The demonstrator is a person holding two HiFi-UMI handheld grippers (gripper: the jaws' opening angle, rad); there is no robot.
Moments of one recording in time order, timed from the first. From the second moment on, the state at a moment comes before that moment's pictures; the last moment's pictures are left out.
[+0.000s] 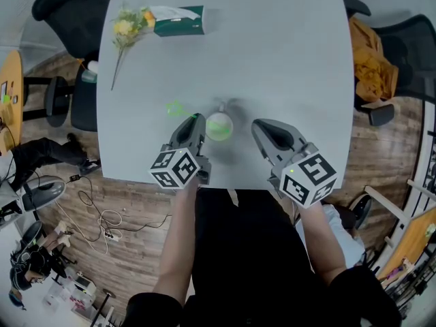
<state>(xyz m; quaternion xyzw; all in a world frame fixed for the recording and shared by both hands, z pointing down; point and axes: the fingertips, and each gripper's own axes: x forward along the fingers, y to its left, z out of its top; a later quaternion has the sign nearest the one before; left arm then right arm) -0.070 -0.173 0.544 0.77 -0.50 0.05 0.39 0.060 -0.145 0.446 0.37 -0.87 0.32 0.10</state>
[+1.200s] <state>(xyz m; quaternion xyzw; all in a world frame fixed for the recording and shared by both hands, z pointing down) -0.076 -0.135 0.516 0.78 -0.51 0.08 0.36 0.059 -0.124 0.428 0.36 -0.88 0.30 0.08</state>
